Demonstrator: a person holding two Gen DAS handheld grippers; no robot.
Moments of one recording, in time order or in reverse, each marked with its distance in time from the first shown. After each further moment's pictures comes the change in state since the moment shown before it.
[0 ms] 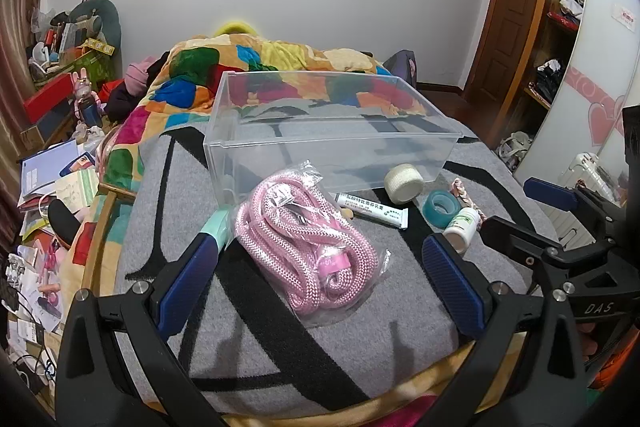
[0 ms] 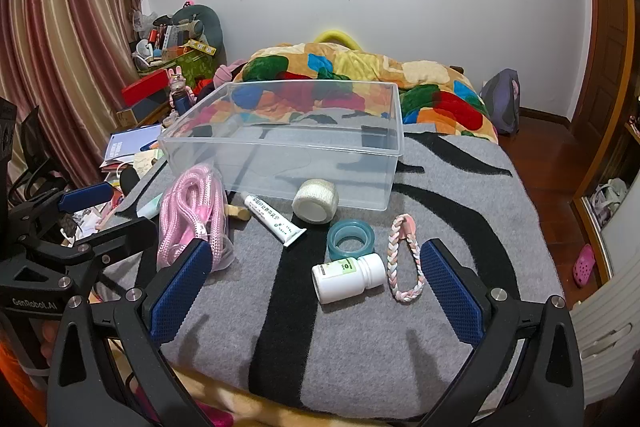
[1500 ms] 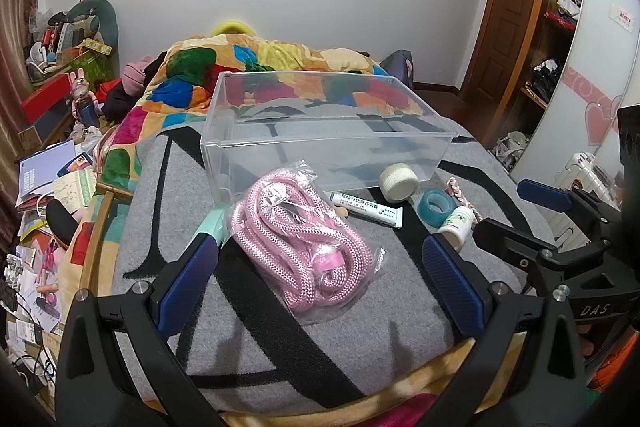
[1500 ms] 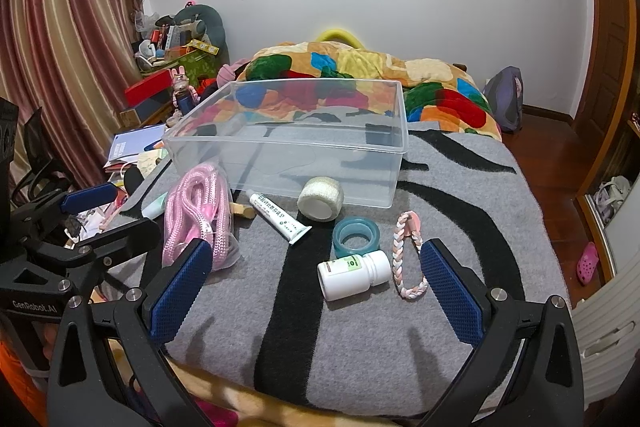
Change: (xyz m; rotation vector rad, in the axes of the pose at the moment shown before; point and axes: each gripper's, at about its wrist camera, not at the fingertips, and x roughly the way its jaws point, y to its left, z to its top) left arm -0.002 -0.001 -0.001 0.002 0.001 -0.012; right arm -0.002 0.005 -0.003 0.006 0.001 0.009
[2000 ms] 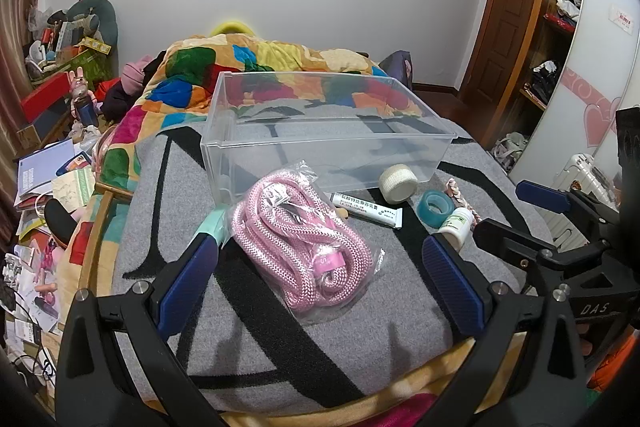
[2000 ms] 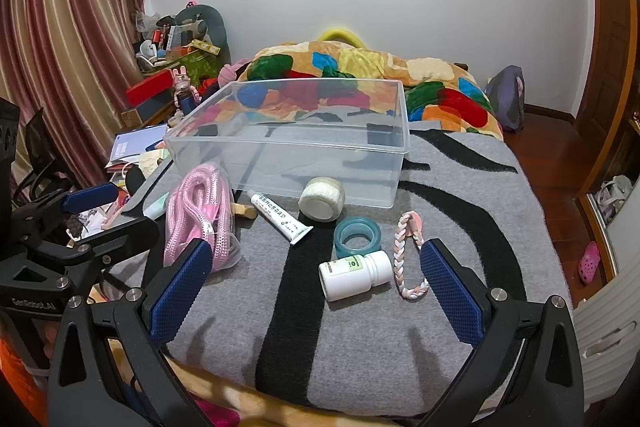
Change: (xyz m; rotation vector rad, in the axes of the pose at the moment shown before) left arm 0.001 0.000 0.000 -0.001 0.002 -0.003; right arm -0.001 0.001 0.000 0.006 0.003 0.013
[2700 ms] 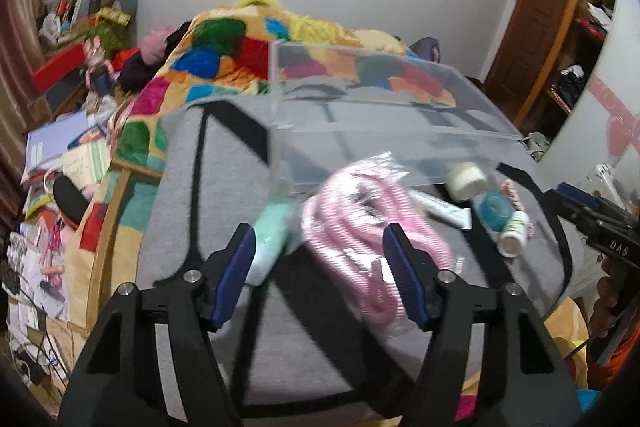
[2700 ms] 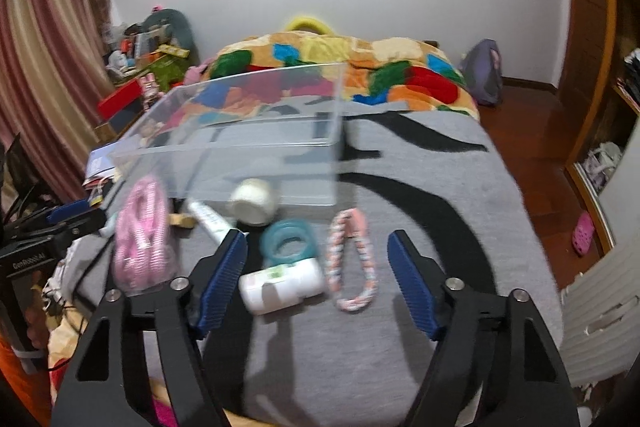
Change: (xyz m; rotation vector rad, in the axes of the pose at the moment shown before) left arm 0.028 0.062 0.006 -0.092 0.089 0.048; right arm 0.020 -0.059 0.004 0.123 0.048 -0.079
